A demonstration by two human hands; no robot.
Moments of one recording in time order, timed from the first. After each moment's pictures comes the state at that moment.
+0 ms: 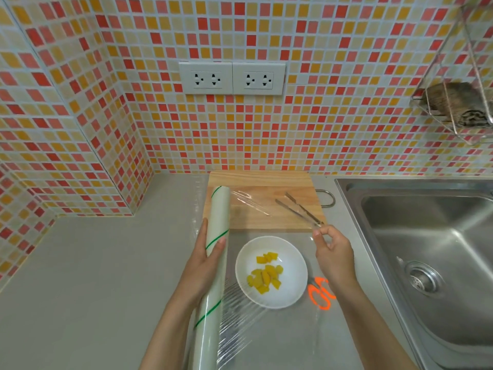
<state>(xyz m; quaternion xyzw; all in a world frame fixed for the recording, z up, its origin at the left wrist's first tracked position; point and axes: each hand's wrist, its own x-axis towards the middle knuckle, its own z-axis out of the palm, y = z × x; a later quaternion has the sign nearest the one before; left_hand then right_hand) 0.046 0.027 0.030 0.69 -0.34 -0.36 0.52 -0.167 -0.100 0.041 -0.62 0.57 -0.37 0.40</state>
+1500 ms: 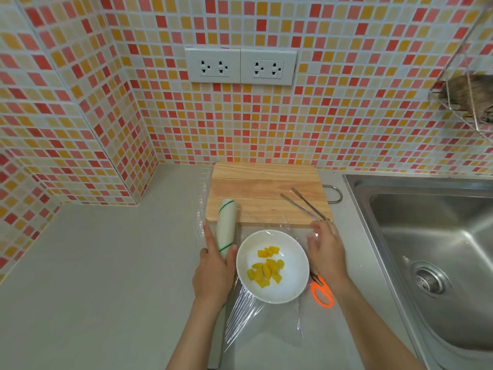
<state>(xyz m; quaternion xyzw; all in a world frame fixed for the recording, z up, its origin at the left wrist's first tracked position) 0.015 0.013 -0.012 0.88 -0.30 -0.18 0.32 -0.161 -0.124 -0.003 -0.75 0.53 -0.29 0.27</state>
